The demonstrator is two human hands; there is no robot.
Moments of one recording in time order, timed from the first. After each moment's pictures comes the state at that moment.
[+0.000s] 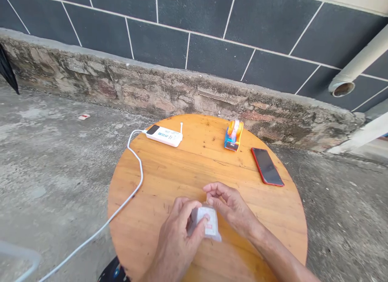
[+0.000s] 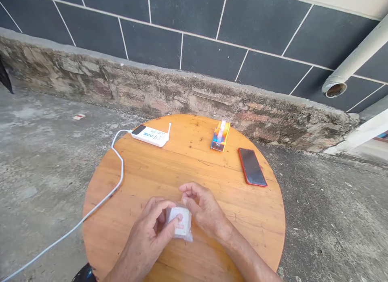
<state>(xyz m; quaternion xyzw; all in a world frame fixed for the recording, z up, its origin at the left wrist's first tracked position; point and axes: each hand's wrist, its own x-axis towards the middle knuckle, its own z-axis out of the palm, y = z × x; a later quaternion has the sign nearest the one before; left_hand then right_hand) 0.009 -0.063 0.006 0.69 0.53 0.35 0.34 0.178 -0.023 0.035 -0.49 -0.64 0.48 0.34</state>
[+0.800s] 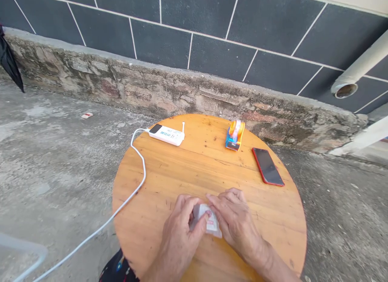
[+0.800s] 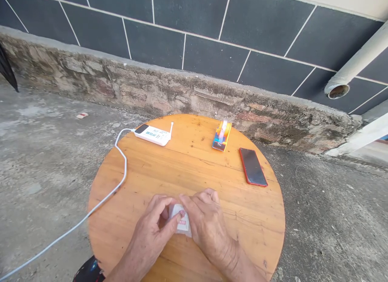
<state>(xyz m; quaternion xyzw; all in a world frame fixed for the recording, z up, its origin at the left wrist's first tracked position) 0.012 -0.063 0.000 0.67 0.52 0.39 0.36 0.176 -0.051 0.037 -0.40 -0.86 0.01 0.30</state>
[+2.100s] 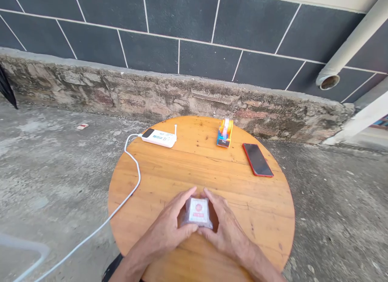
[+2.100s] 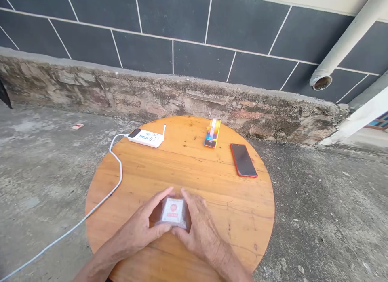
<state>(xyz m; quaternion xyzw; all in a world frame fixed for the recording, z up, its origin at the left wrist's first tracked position) -0.015 -0.055 0.009 0.73 0.43 0.28 0.46 0.190 -0.079 -0.010 -0.48 -0.80 0.22 0.31</state>
